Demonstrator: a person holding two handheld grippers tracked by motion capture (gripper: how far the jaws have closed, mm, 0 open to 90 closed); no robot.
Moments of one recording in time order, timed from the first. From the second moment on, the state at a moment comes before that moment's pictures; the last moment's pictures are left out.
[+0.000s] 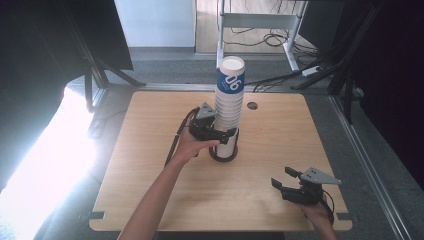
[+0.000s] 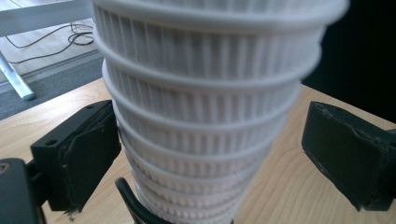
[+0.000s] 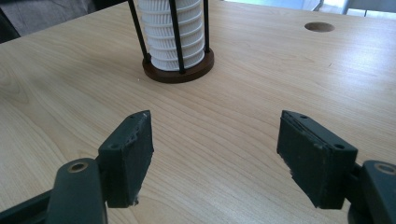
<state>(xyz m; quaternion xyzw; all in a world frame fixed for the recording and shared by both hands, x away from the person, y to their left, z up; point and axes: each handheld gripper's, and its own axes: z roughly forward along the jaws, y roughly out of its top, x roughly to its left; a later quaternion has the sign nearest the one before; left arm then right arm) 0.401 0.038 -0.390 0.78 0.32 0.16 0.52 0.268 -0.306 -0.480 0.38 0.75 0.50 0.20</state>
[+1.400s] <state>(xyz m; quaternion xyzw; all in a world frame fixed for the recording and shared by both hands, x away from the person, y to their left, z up) 0.413 0.034 -0.398 0.78 0.30 0.18 0.53 0.340 -0.271 -0.369 0.29 0.77 0.54 0.15</state>
